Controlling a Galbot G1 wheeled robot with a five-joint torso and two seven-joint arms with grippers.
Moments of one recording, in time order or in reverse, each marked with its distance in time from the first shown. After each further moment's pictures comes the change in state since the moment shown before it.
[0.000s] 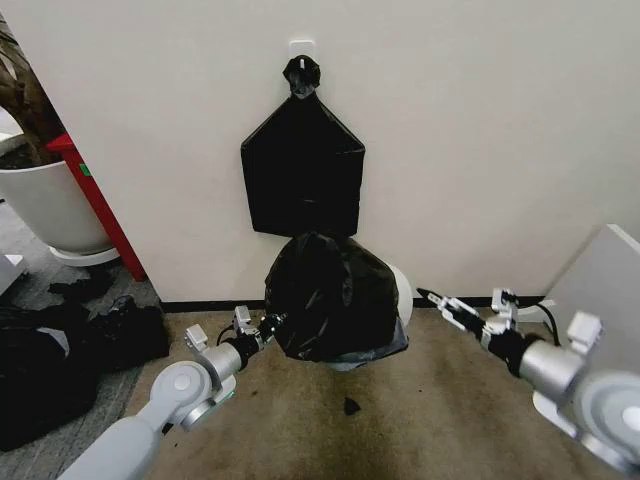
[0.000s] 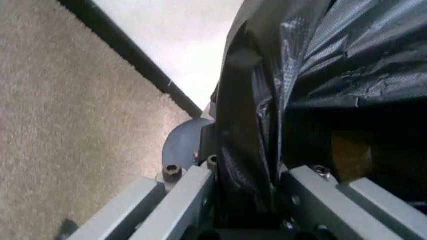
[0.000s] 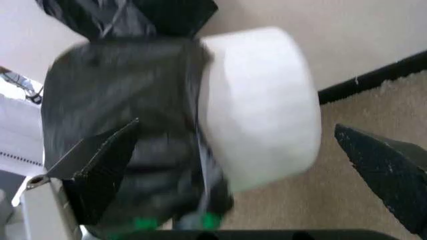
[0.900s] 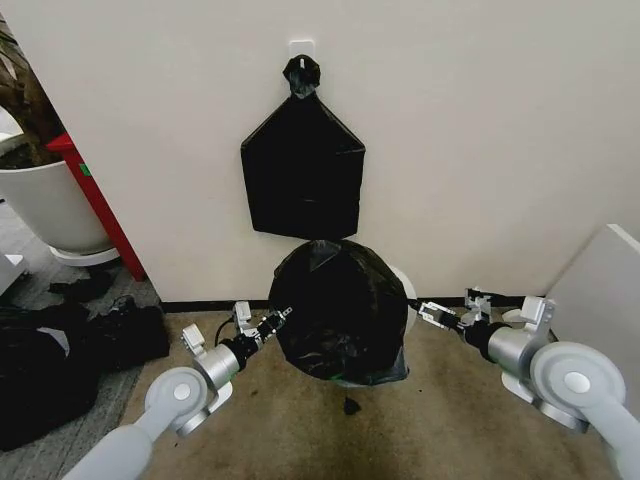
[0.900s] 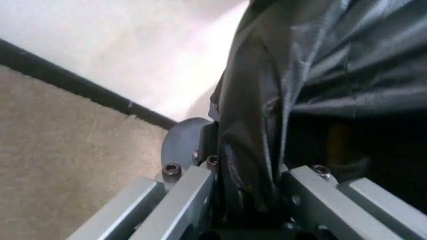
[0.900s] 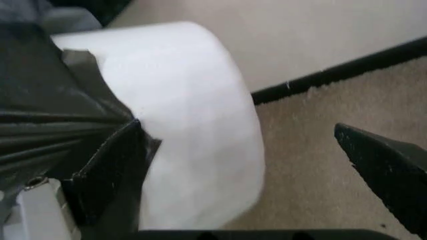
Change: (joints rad) left arm 0.041 0.034 0.009 -0.046 0.276 -0.021 0.249; right arm 0.336 -0.142 -0.232 -0.090 0.053 -0.038 0.361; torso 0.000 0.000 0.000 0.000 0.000
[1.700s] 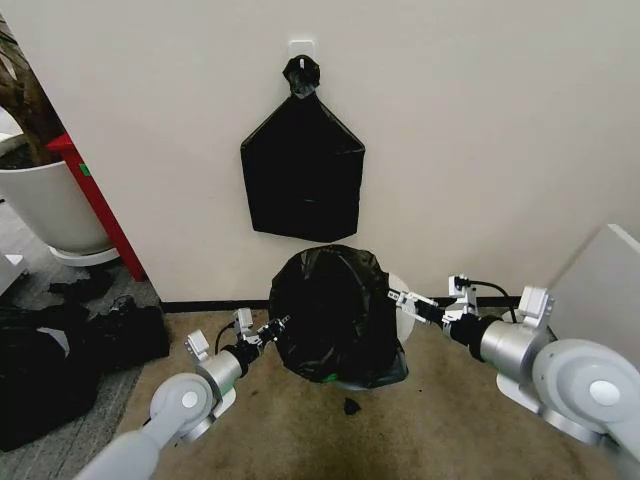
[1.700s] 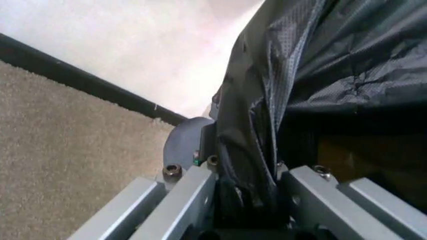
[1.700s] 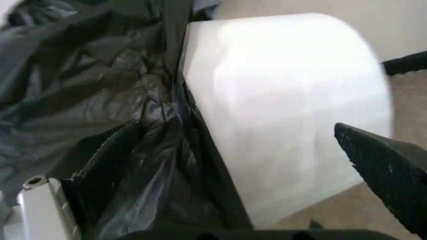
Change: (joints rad) left arm -0.005 -0.003 0.017 0.033 0.069 -0.041 -0.009; right arm 0.016 -0.011 -0.048 0.132 0.081 -0.015 0.050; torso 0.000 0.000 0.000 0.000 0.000
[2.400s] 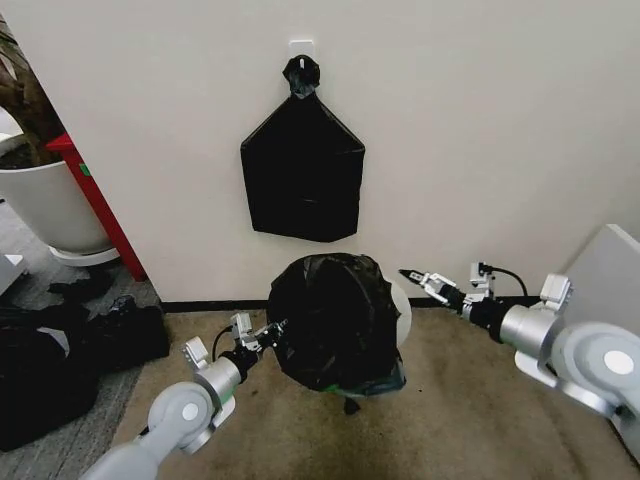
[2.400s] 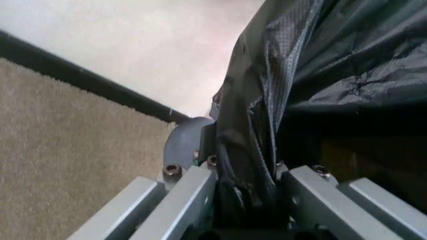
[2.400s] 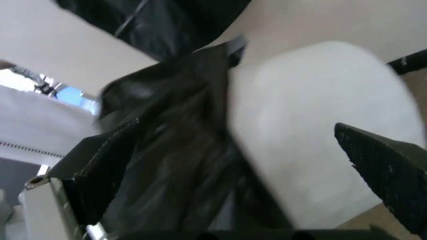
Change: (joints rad) left arm 0.040 -0.001 -0.018 -0.011 0.052 -0.036 -0.031; right arm 0.007 -0.025 0.088 0.001 0.267 0.065 -0.011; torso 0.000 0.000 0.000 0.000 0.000
